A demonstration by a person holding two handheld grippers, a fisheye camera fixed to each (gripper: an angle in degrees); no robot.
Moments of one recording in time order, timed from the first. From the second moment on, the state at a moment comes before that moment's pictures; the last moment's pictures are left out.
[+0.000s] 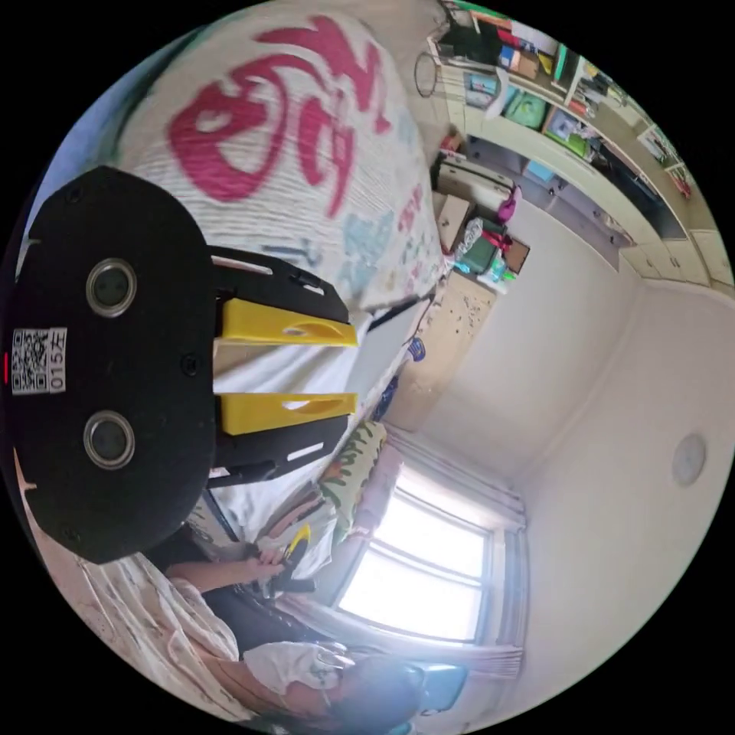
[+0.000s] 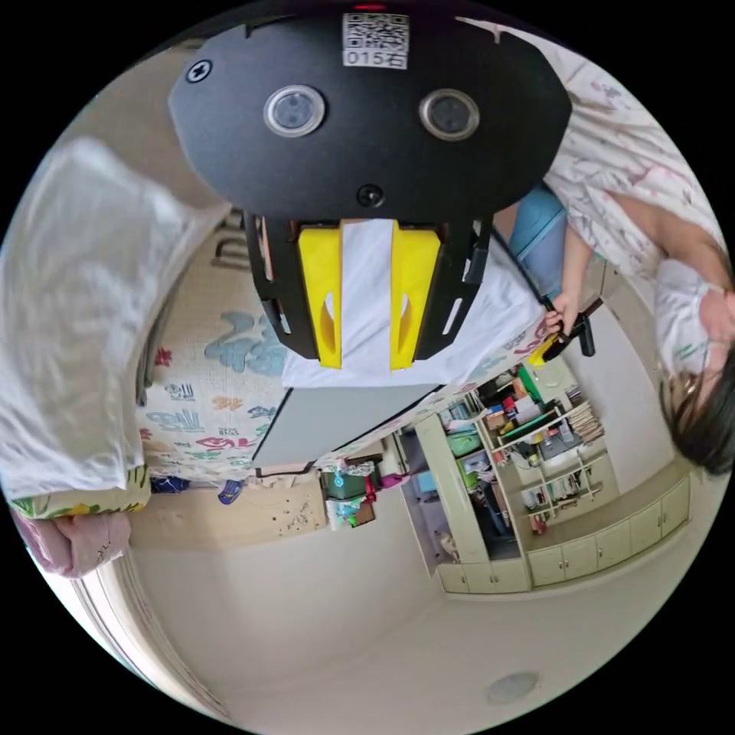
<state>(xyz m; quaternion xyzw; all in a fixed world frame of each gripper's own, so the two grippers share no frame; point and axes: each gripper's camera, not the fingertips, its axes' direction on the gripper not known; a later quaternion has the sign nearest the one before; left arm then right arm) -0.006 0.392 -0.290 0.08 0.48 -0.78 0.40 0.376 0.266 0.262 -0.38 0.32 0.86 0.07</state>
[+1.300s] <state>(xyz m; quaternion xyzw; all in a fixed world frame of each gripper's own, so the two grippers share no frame) 0.080 0.521 -0.312 0.10 0.50 -0.79 0.35 0.325 0.044 0.063 -0.36 0.44 0.82 -0.06</state>
